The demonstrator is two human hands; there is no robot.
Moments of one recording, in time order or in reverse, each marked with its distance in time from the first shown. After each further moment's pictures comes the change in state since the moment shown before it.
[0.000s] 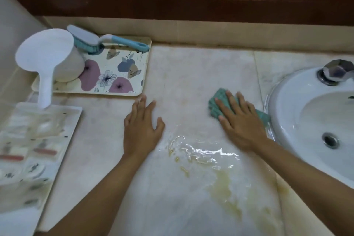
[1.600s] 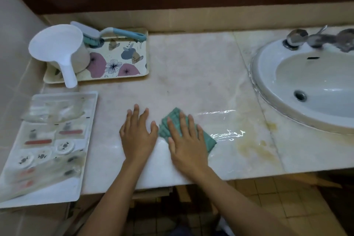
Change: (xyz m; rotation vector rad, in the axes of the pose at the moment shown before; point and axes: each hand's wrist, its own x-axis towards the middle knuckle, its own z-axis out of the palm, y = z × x) left_hand -0.097 -0.065 -0.029 -0.063 -0.056 -0.032; right_hand -0.125 -0.237 0.050 0.190 0.067 0.160
